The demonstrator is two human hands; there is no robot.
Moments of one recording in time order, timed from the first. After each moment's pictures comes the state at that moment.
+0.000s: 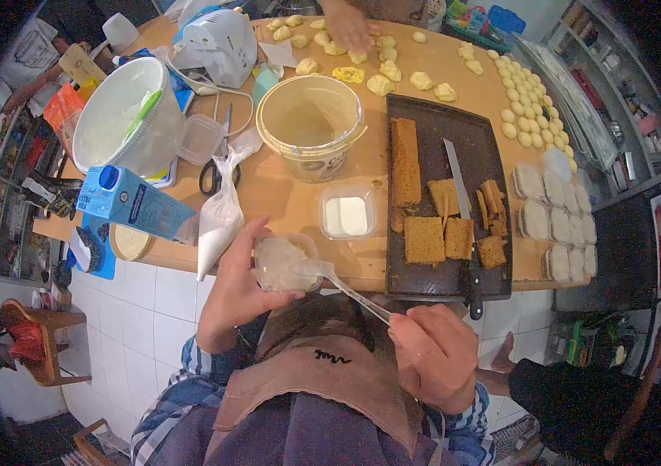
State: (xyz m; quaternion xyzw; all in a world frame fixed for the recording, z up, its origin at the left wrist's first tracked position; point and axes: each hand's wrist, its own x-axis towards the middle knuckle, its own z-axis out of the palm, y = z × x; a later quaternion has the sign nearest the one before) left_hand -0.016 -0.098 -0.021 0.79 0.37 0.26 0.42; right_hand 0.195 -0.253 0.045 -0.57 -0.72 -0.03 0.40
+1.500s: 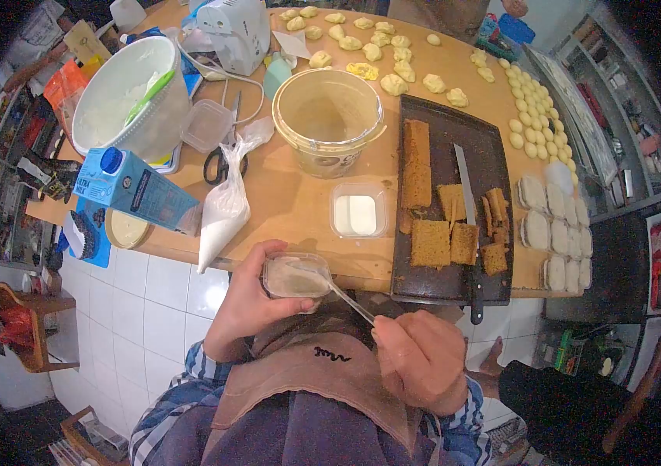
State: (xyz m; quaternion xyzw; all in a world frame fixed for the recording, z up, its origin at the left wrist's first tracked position) left_hand -0.023 -0.116 -0.038 0.70 0.41 0.25 0.52; right_hand 0.182 -0.237 0.044 -0.52 -0.77 -0.01 0.36
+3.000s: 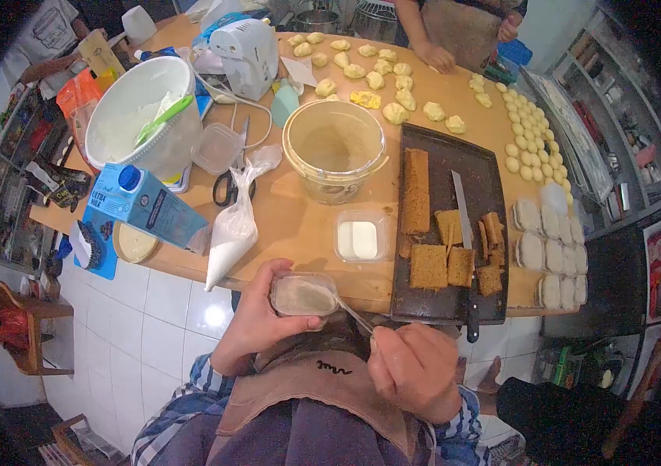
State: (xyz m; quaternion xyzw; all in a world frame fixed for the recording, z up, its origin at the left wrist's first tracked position) left_hand -0.020 -0.117 -0.031 0.68 0.41 0.26 0.56; right_hand 0.172 -0.230 0.055 -0.57 -0.75 -0.01 0.35
